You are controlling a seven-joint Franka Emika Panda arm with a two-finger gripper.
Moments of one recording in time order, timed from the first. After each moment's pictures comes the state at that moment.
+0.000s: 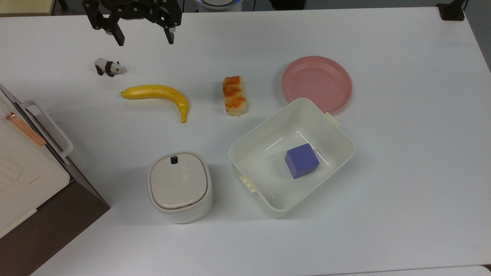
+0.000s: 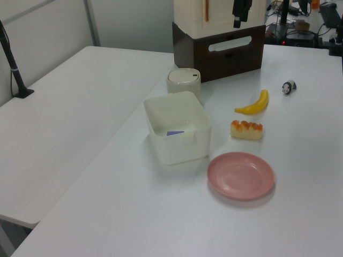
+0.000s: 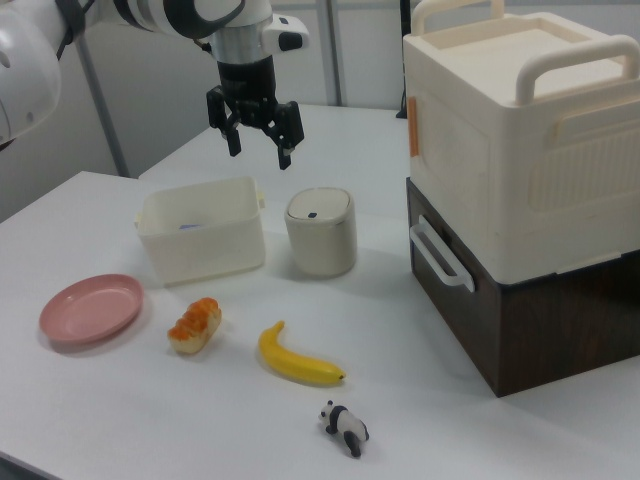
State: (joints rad) arm -0.38 0.28 0.26 -1.21 0.01 1.54 -0.11
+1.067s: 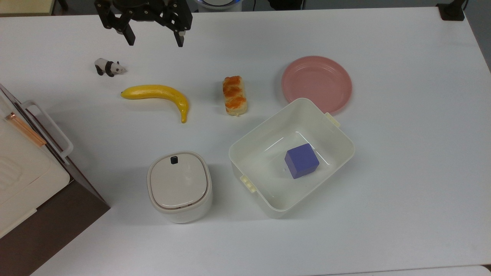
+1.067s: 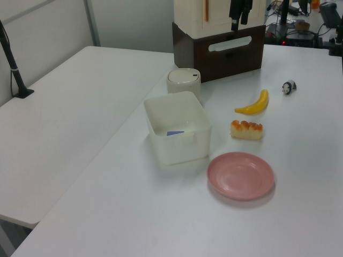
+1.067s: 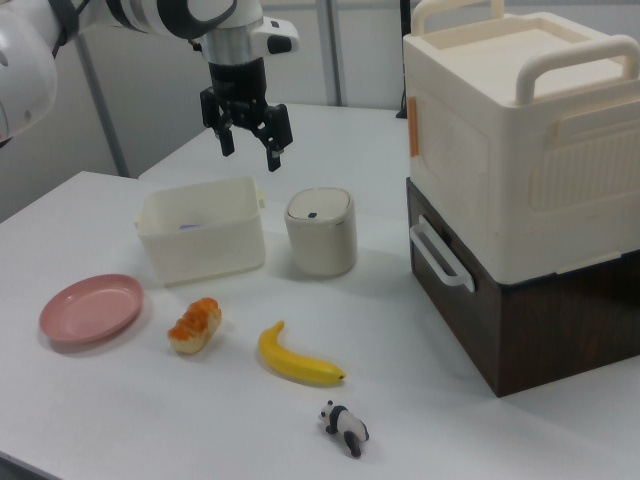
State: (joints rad) arm -0.35 0.28 0.26 -1.22 0.01 1.53 -0.01
